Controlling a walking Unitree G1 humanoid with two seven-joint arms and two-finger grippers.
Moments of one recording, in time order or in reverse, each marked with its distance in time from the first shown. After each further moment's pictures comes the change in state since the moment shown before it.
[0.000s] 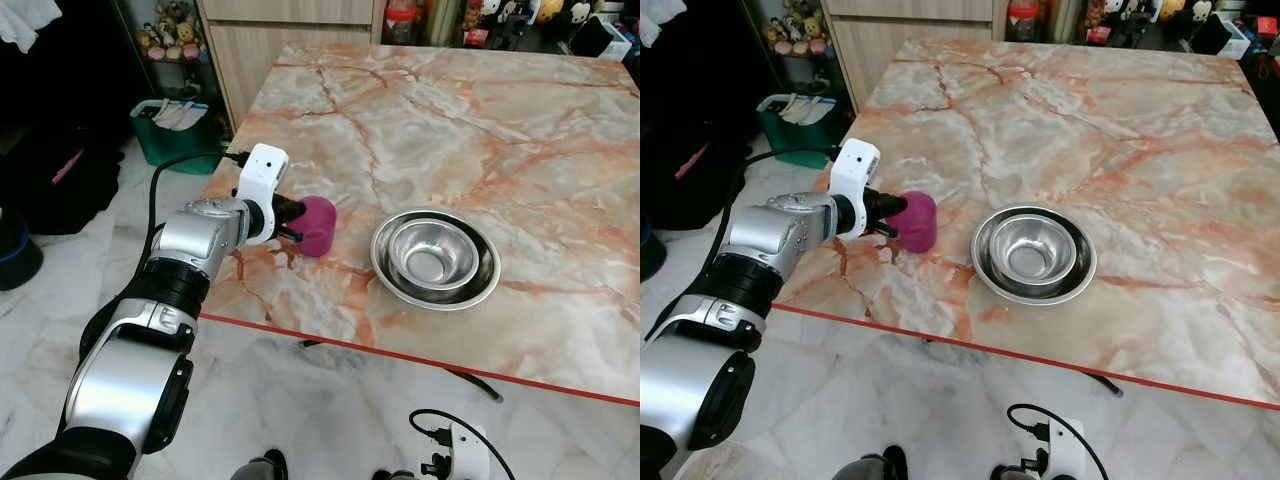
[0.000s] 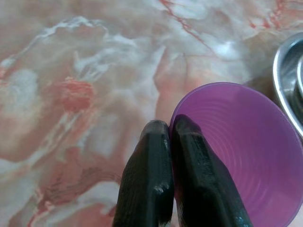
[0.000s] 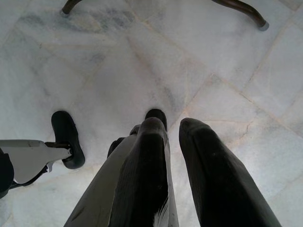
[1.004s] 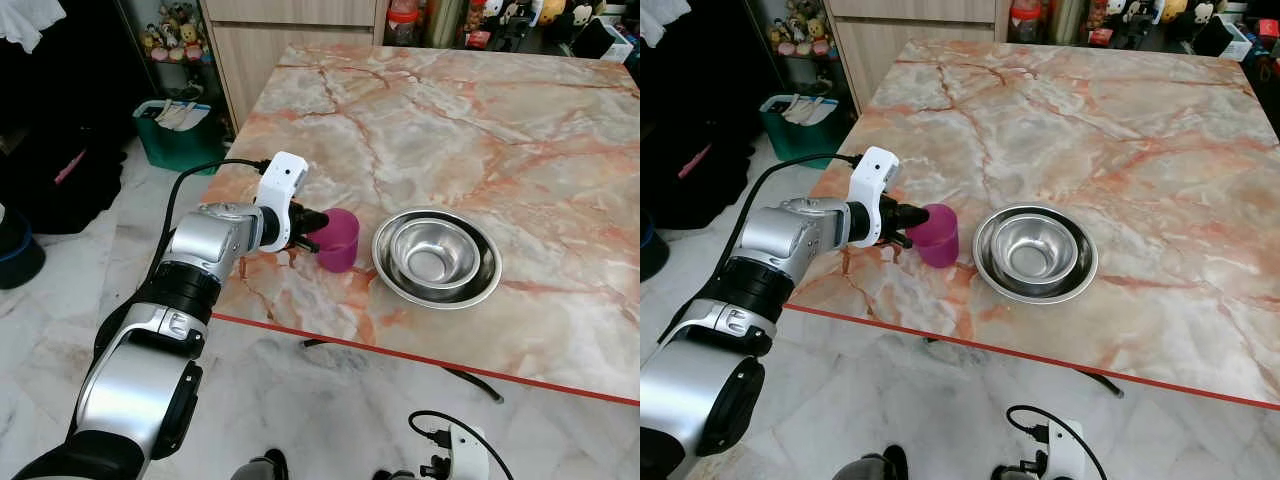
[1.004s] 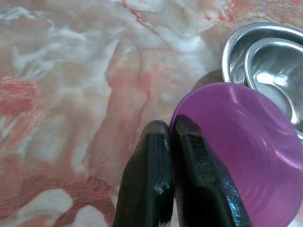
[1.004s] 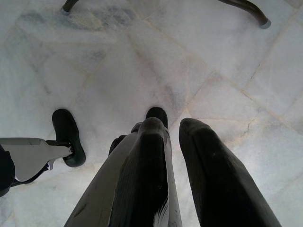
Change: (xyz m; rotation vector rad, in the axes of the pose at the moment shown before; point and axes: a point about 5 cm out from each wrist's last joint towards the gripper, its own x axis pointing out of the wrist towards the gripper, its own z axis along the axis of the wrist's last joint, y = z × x) left arm 0.005 -0.022 0.000 -0.008 0.017 -0.132; right arm 0.000 0.001 -0.002 0.003 0.005 0.001
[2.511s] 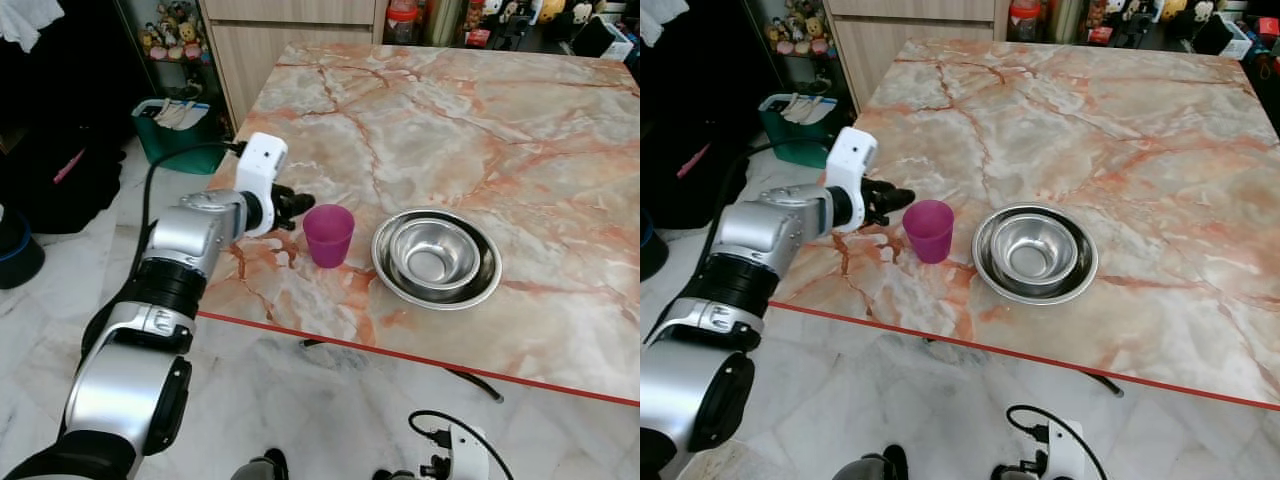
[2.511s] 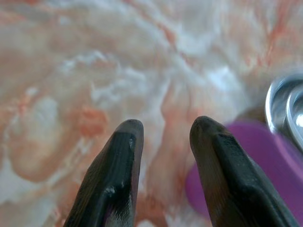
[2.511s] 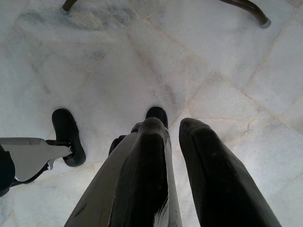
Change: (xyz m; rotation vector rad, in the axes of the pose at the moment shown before) left arm -0.024 0.027 0.020 -0.007 -0.142 0.158; right arm 0.000 0.000 0.000 0.000 0.000 0.000
